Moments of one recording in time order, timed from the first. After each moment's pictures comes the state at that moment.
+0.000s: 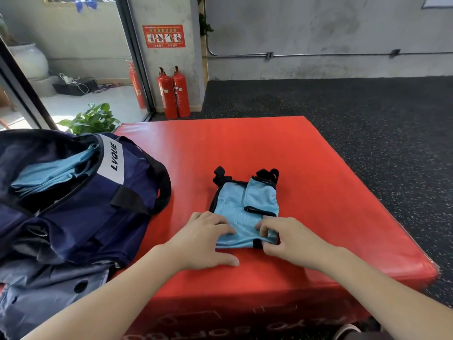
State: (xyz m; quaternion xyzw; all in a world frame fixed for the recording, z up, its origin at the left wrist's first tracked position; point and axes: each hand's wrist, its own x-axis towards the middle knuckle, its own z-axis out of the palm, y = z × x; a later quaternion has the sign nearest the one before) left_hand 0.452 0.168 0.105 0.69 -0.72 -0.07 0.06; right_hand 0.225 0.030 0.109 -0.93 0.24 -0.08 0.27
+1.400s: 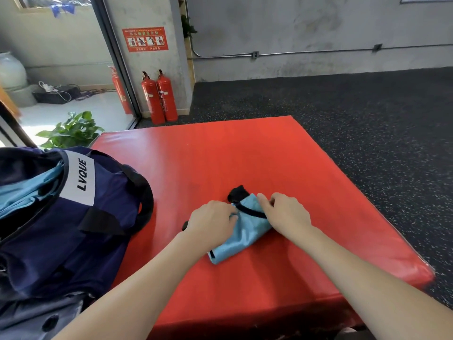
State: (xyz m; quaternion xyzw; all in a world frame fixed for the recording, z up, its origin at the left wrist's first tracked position) left_hand 0.424 0.080 0.123 0.78 -0.62 -0.07 0.09; right_hand 0.264 -0.029 0.110 -0.78 0.58 -0.11 0.21
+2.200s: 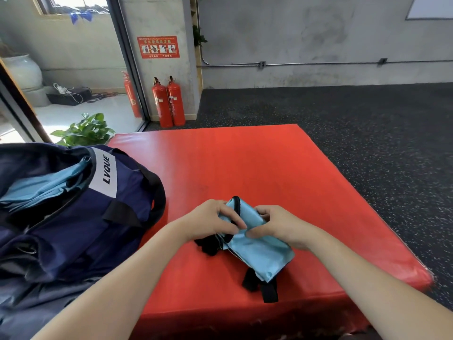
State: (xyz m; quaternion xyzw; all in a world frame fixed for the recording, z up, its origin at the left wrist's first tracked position) left_hand 0.445 0.119 0.163 0.66 -0.58 -0.39 0.28; right_hand 0.256 0.007 0.138 -0.73 0.31 -0.07 0.60
